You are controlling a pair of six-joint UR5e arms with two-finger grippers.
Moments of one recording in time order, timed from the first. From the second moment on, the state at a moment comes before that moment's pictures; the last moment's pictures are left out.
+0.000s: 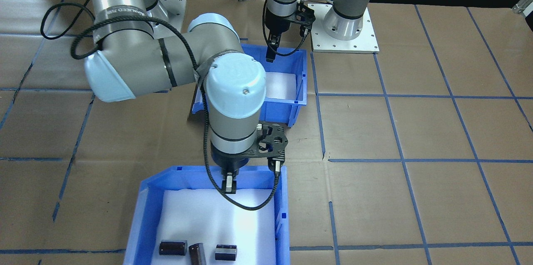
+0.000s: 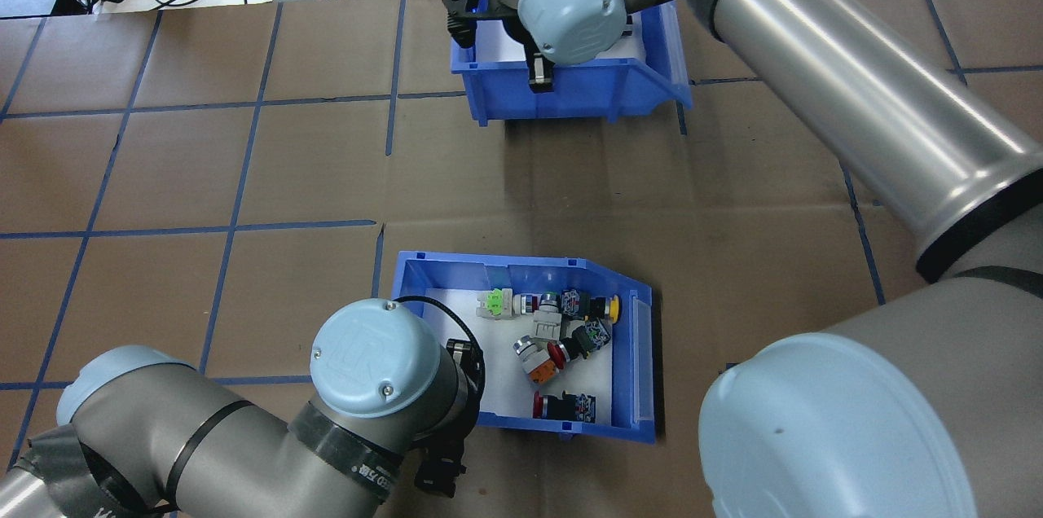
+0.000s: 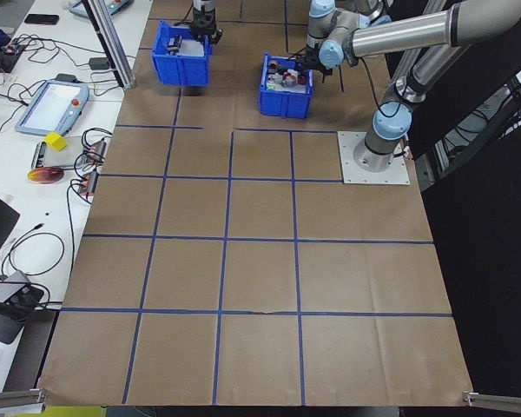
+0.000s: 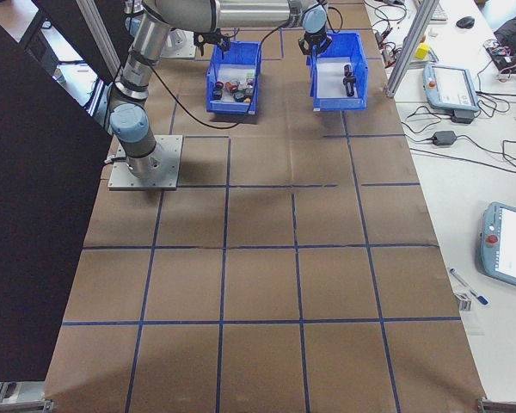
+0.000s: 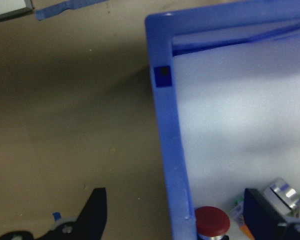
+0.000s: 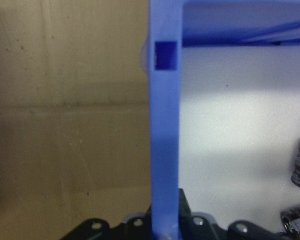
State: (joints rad) left arm -2.05 -1.36 -2.33 -1.04 1.50 -1.85; right arm 1.88 -1.00 1.16 -1.83 -1.67 -1.25
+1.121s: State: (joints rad) left arm -2.07 -1.44 -2.35 -0.88 1.49 -1.86; right arm 1.42 -1.32 1.51 -1.80 -1.65 -1.80
